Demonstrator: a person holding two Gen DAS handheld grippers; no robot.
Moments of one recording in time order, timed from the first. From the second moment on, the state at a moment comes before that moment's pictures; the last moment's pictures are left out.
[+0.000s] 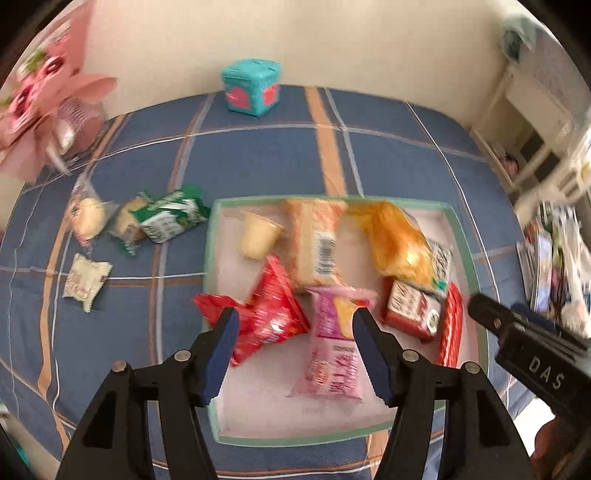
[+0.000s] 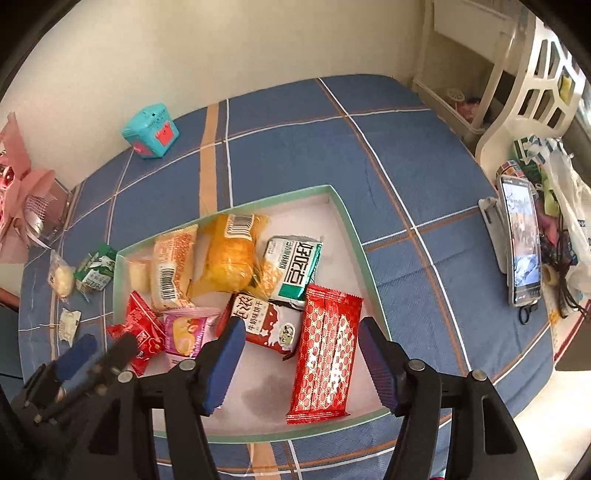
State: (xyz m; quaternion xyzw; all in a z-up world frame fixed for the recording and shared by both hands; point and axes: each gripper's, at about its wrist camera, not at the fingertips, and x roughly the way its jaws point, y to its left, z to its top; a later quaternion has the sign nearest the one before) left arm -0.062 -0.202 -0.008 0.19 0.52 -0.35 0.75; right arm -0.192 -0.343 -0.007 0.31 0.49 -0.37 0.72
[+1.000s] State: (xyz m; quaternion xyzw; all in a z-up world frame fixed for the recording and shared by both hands) left arm 0.033 -0.113 0.004 0.10 0.52 -0.21 0.82; right arm -0.112 -0.279 0.000 0.25 0.49 -0.31 0.78
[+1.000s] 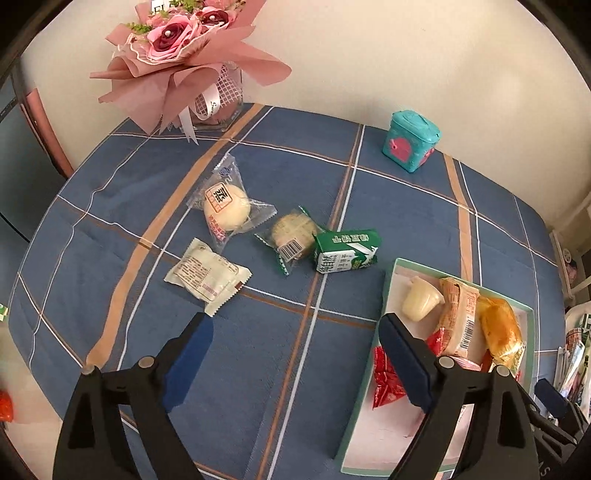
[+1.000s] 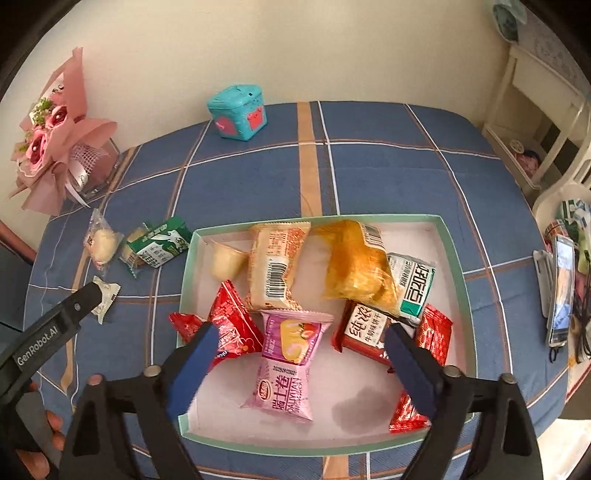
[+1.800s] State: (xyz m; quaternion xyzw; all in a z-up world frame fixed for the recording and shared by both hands) left arm 0.061 -0.081 0.004 0.08 0.52 -0.20 0.83; right arm -0.061 -0.232 -0.026 0.24 0.51 -0.28 0.78
